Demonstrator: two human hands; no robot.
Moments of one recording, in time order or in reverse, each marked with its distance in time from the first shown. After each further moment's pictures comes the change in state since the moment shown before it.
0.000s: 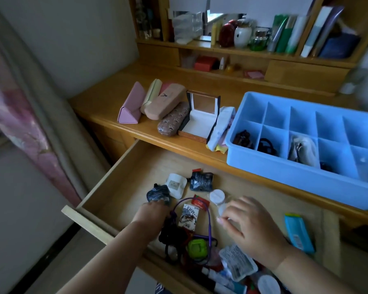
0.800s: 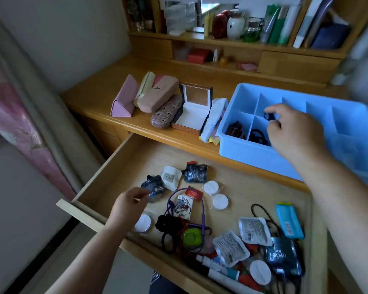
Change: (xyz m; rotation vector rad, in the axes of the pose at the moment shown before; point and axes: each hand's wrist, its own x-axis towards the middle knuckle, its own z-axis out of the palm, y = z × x) left_hand -0.048 -0.013 -0.027 -1.042 0.354 -0.406; right_hand 0.081 0.055 -0.110 -0.237 0.286 0.604
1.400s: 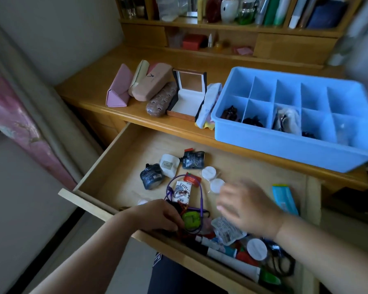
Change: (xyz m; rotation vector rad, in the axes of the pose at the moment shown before) left_hand -0.016 0.013 0.025 0.428 -0.981 0.206; right_hand -0.140 0.010 0.057 0.143 -0.430 -0.774
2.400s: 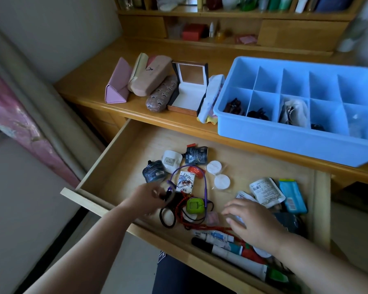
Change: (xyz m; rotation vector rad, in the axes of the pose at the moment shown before) left_hand 0.012 -0.025 -0.011 -0.242 0.497 -0.285; right_hand -0.037 0.002 0.058 0.329 -0.102 0.374
